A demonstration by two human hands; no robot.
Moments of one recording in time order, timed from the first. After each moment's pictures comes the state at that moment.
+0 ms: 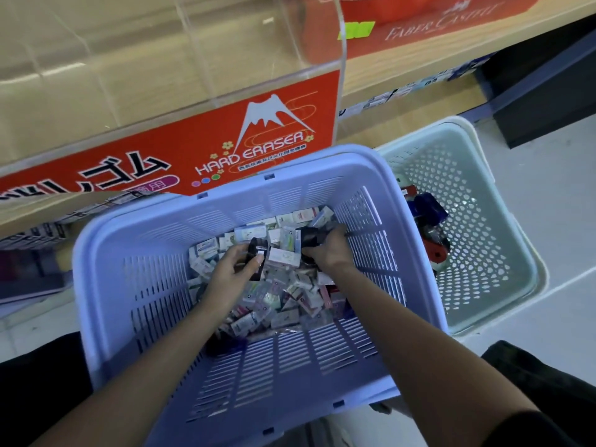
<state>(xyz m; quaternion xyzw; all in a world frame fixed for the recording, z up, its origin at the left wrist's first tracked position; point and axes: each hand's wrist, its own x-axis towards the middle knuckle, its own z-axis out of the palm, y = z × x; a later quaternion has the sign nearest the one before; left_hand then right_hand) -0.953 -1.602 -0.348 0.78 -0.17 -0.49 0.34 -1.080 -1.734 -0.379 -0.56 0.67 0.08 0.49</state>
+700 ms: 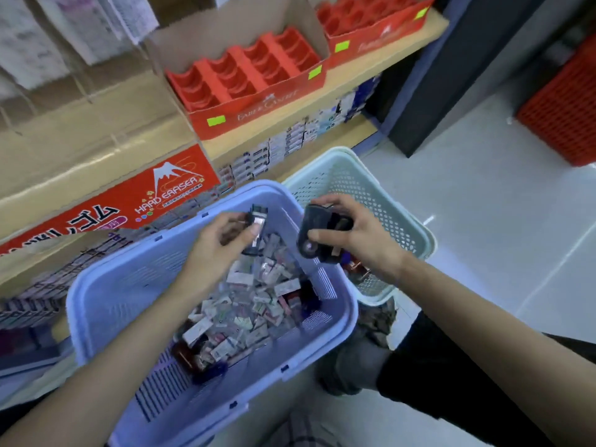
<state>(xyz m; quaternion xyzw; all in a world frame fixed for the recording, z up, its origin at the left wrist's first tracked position) -1.000 -1.675 -0.170 0.68 -0.40 -0.46 0.40 -1.206 -1.758 -0.151 -0.56 0.47 -0.19 0.66</state>
